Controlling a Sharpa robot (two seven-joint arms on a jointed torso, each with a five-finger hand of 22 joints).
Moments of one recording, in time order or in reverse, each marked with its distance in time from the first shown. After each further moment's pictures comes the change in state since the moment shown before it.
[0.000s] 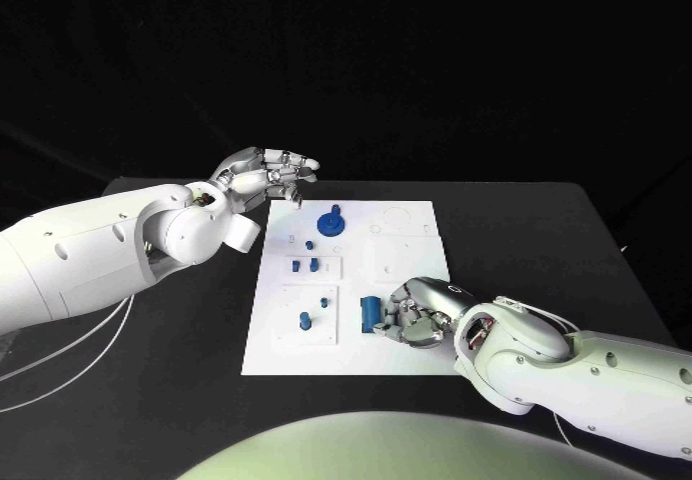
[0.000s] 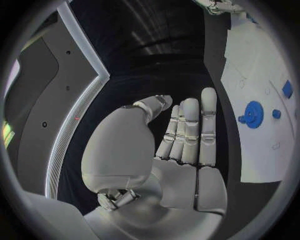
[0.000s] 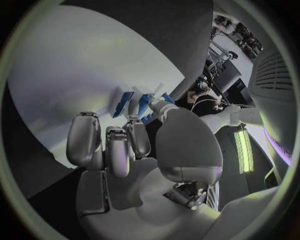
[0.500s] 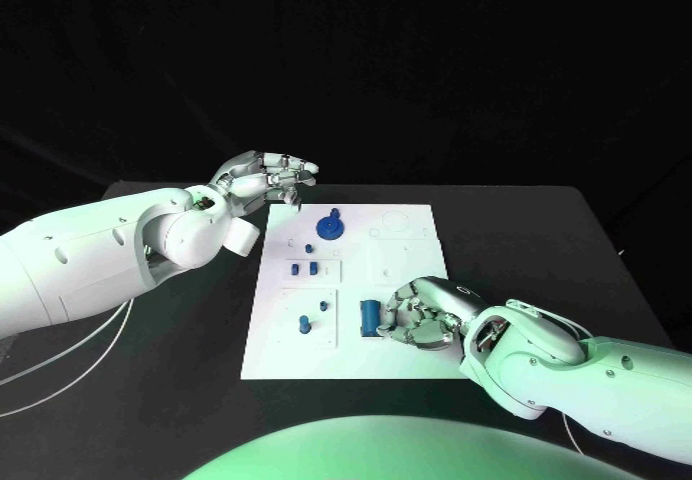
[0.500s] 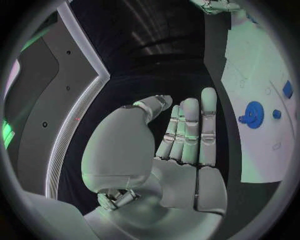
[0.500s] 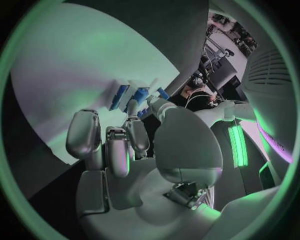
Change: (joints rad) left arm 0.000 0.002 -0.001 -0.002 0.000 0.000 0.000; left_hand 0.000 0.000 0.000 0.000 0.000 0.000 0.000 0.005 0.000 0.000 0.000 0.000 -0.002 0.000 0.000 0.000 -0.002 0.000 0.000 0.000 0.000 -0.001; right arm 0.002 -0.048 -0.001 0.016 0.054 -0.064 0.138; right_hand 0.017 -0.049 -0.029 -0.014 -0.013 -0.061 0.033 -0.042 -0.014 -0.039 0.028 -0.073 0.000 0.002 0.009 -0.015 0.000 0.000 -0.028 0.017 -0.094 0.000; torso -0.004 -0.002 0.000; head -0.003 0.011
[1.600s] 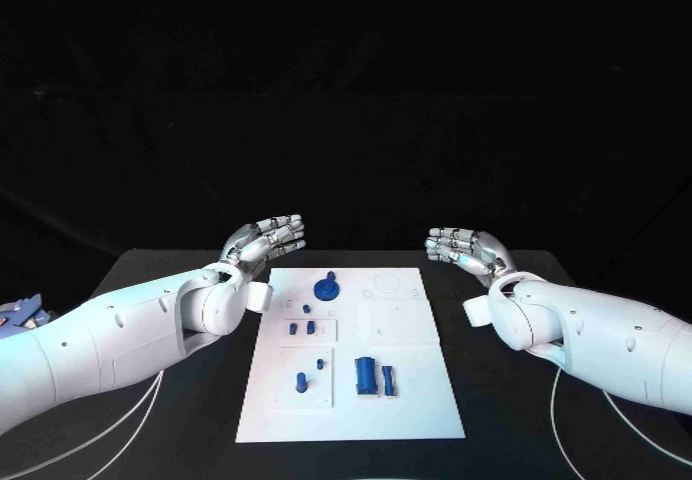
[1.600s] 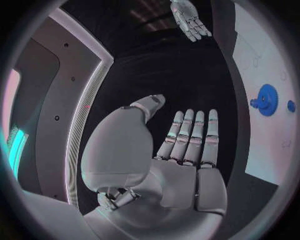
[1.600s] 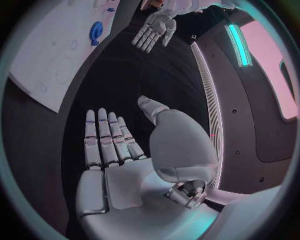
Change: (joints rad) left arm -0.099 0.140 -0.019 -0.195 0.168 -0.148 0.192; left_hand -0.139 0.055 -0.216 0.049 -0.131 -0.322 -0.059 -0.110 -0.164 -0.257 0.013 -0.523 -0.185 -0.576 0.083 -0.984 -0.424 -0.059 -0.525 0.064 -0.836 -0.533; right arm 0.125 0.193 0.033 -0.649 1.171 0.072 0.690; right_hand -0.012 0.113 -0.018 -0.170 -0.032 -0.394 0.078 -0.309 -0.423 -0.781 0.125 -1.110 -1.159 -0.835 0.168 -1.344 -1.073 0.035 -0.837 0.135 -1.062 -0.967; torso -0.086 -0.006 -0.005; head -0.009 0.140
